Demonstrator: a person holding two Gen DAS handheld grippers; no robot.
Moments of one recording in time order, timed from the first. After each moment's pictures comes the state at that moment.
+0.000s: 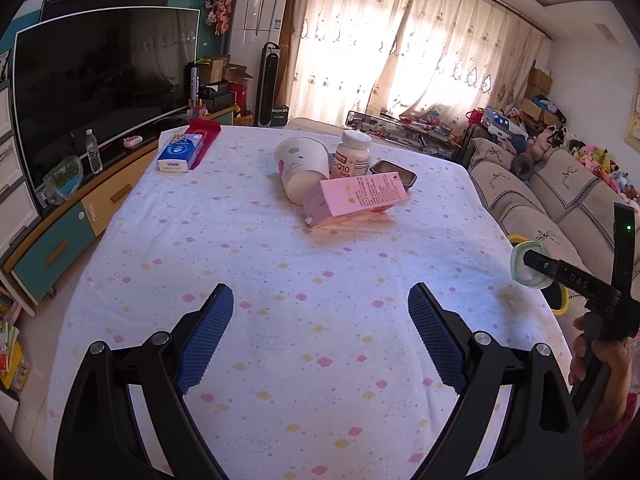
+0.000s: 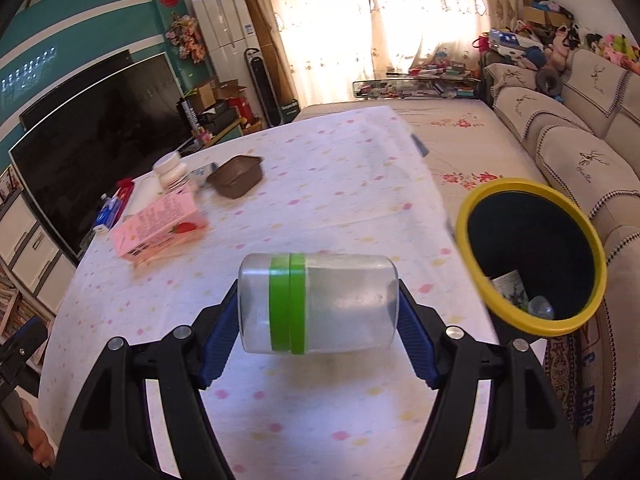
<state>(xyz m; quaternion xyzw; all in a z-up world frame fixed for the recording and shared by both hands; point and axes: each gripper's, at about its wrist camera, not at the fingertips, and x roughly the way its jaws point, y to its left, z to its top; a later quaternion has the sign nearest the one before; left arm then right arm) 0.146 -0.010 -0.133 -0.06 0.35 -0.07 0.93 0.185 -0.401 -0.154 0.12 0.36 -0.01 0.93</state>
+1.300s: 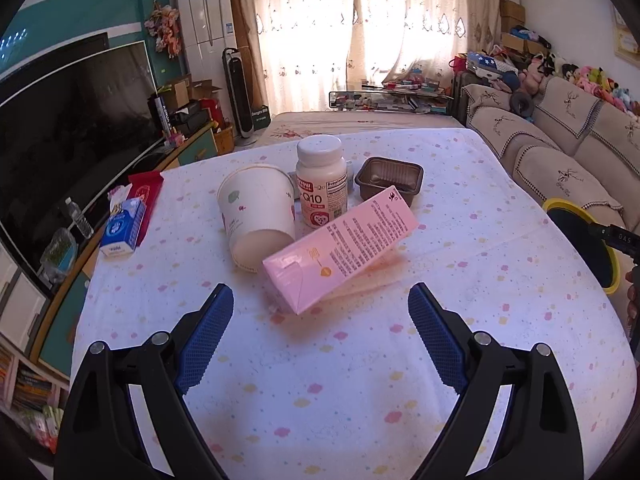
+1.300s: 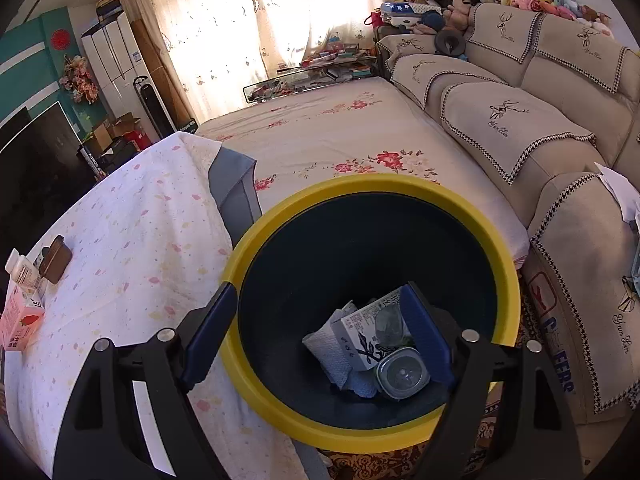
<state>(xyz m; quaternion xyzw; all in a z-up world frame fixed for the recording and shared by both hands) 0.272 -0.071 -0.142 0.08 0.36 -0.09 0.93 0.239 -0.563 -0.208 0.18 0.38 -0.14 0.90</state>
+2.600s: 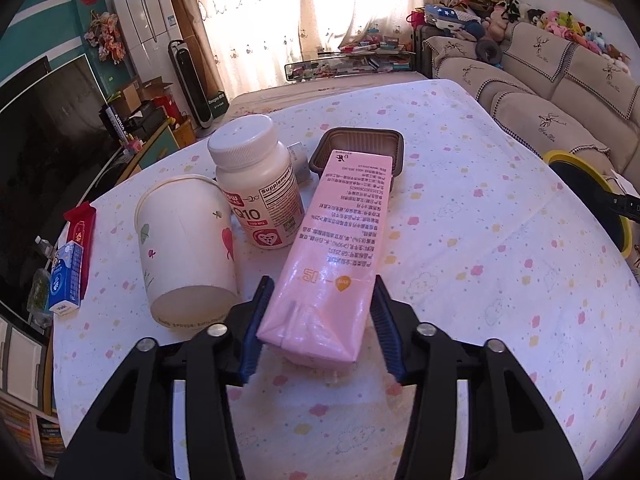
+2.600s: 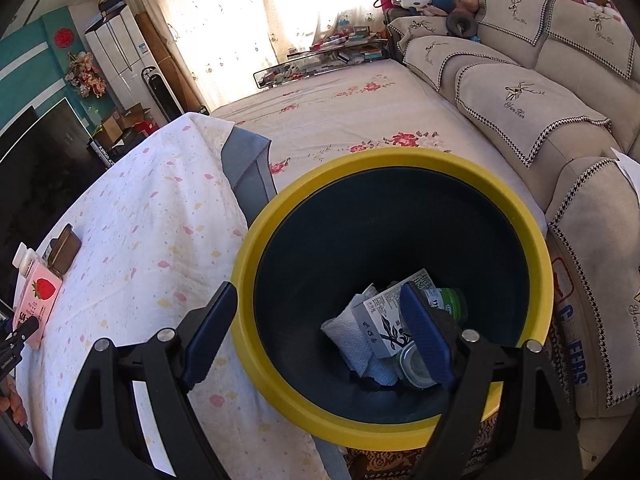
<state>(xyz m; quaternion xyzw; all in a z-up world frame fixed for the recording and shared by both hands) 0.341 -0.114 -0.172 0.14 0.41 -0.15 0.89 0.242 -0.560 -0.221 0.20 0.39 -0.11 0.89</state>
